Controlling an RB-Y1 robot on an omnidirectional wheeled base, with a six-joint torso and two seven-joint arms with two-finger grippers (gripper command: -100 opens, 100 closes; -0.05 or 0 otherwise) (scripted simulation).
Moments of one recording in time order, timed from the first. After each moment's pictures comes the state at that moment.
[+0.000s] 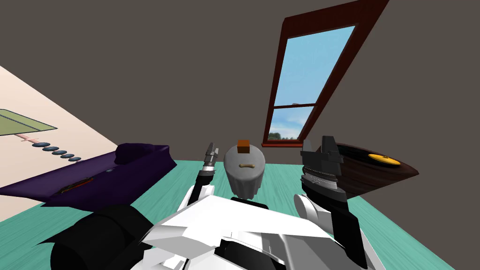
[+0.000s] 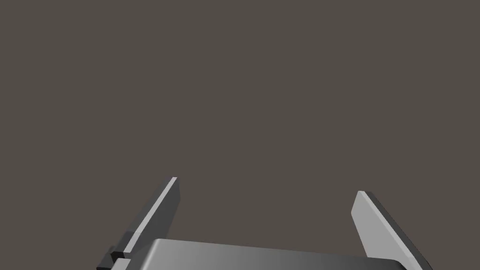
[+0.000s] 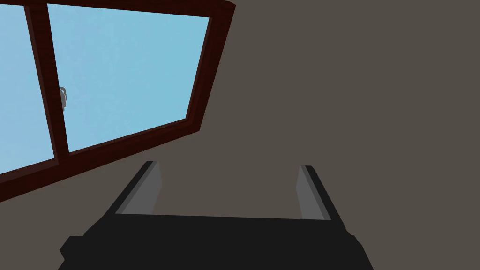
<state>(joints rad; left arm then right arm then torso) 0.55 0.02 0.00 -2.24 -0.12 -0.36 0.03 0.47 0.03 0.00 -2.38 0.01 -0.51 0.10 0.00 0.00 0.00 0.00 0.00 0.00</state>
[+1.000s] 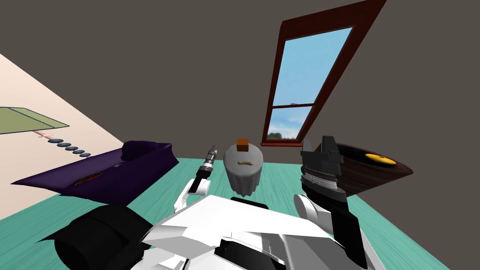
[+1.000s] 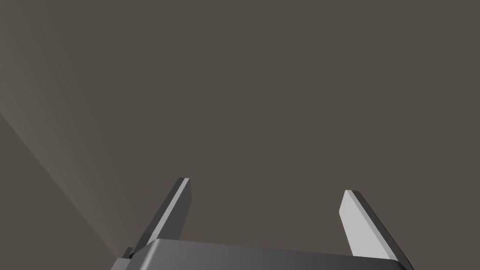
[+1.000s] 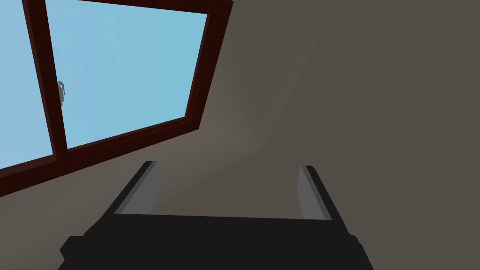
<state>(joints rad) 0.42 0.18 0.10 -2.06 -0.06 -0.21 -0.01 0.47 0.03 0.00 -2.38 0.01 -0.51 0.10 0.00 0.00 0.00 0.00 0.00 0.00</state>
